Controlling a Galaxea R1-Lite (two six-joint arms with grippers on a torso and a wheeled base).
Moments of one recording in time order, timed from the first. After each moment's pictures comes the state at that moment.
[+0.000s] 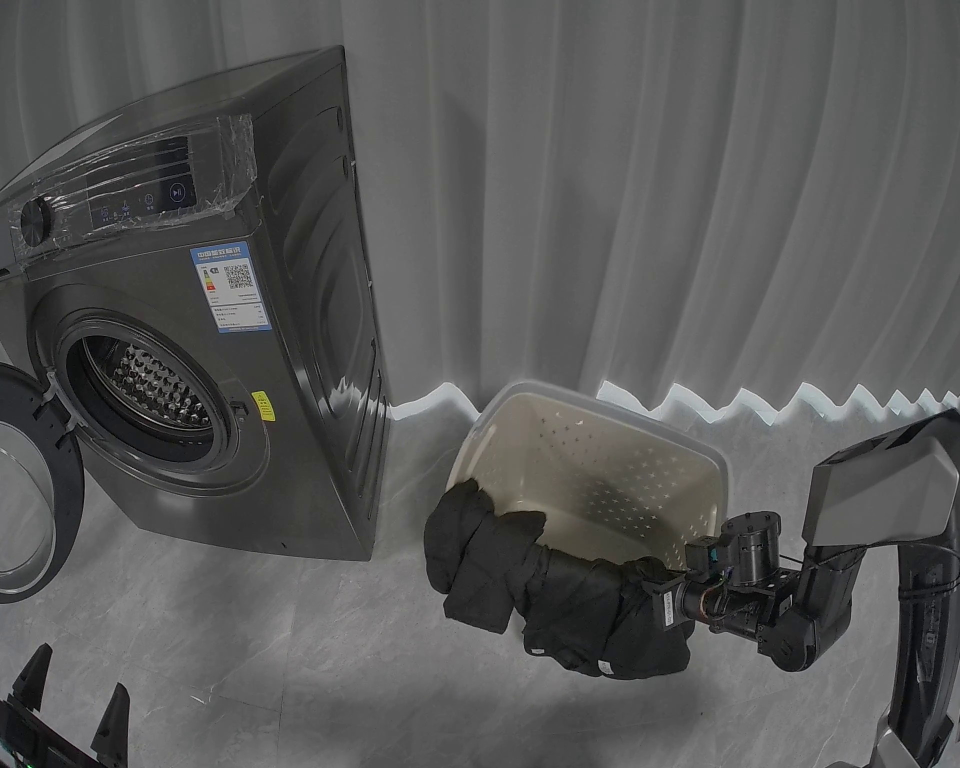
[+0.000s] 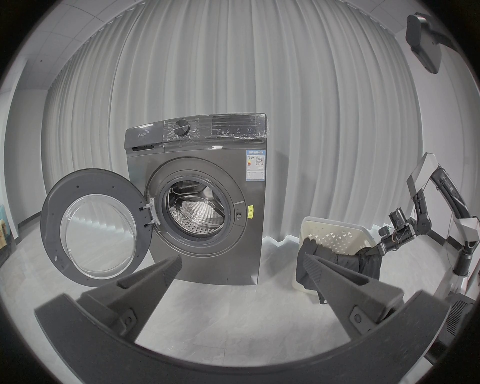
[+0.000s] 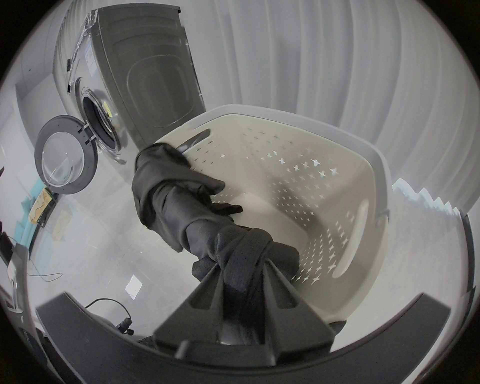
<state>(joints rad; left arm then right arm) 0.00 0.02 -0.02 0.00 0.00 0.00 0.36 2.33 -0.45 -1.29 -0.01 0.02</state>
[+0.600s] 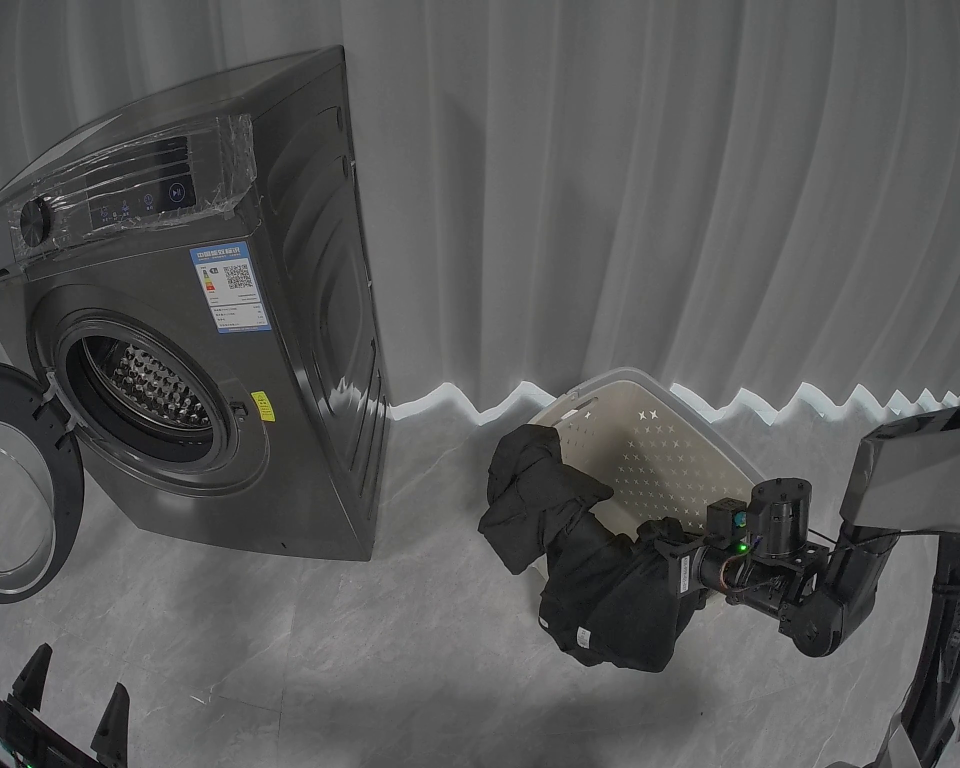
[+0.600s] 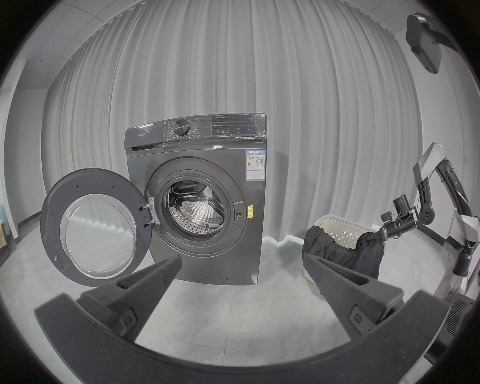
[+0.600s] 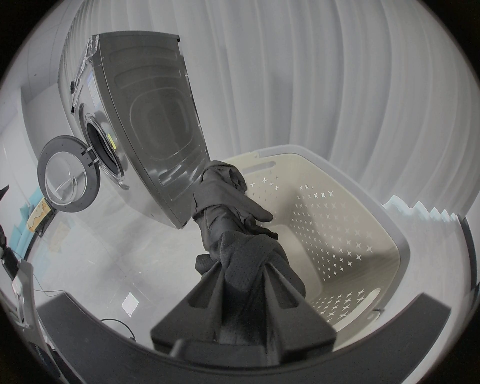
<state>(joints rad) 0.00 0.02 -0.02 0.00 0.00 0.00 0.36 2.19 -0.44 -1.31 0.01 0.02</state>
